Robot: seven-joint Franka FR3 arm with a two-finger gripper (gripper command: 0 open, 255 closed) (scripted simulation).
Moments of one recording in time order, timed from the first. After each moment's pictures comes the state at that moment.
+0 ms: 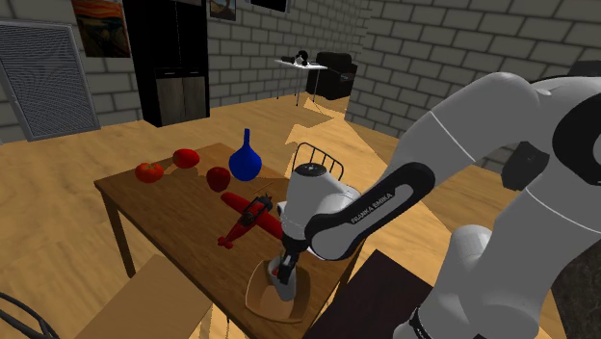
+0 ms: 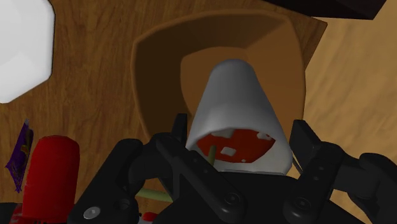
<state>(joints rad) 0.34 -0.12 0.05 -2.71 0.03 2.59 -0.03</state>
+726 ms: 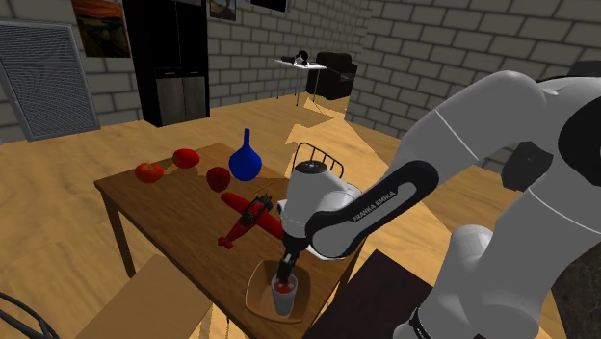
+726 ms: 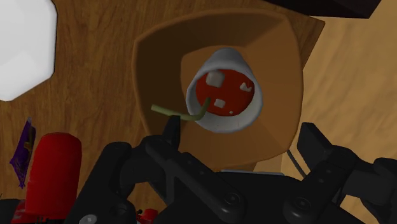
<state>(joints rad) 0.34 -0.14 0.05 -2.71 0.04 2.57 -0.03</state>
